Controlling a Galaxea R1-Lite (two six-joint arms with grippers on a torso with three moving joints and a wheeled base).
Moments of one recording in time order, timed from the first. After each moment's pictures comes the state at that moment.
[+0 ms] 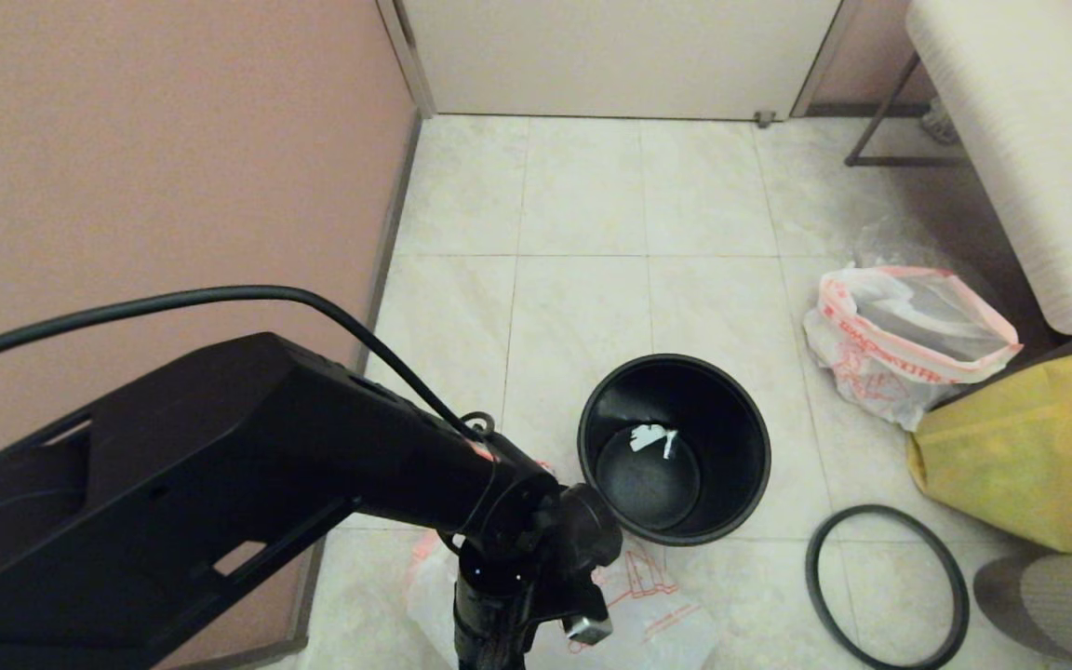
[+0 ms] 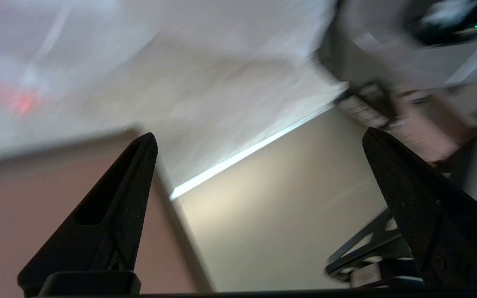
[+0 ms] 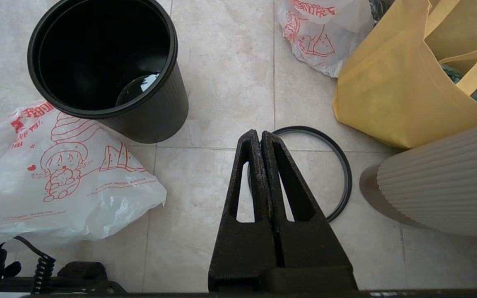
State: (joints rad) left arm -0.85 2.21 -1.34 0.80 0.16 0.50; right arm -0.01 0.00 0.00 0.00 0.00 -0.01
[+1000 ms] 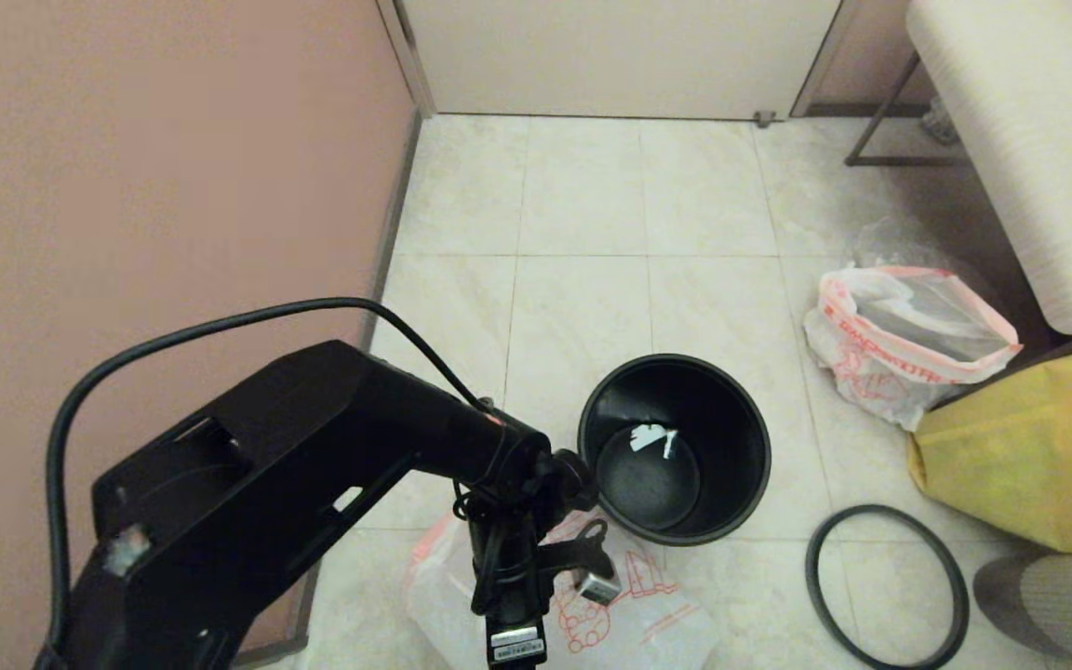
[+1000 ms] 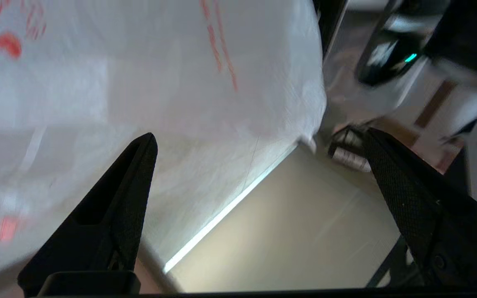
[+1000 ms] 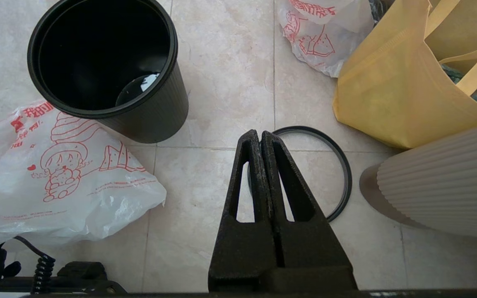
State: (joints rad) left arm -0.71 2.38 -1.55 0.83 -0.12 0.72; right arm -0.01 0.00 0.00 0.00 0.00 -0.01
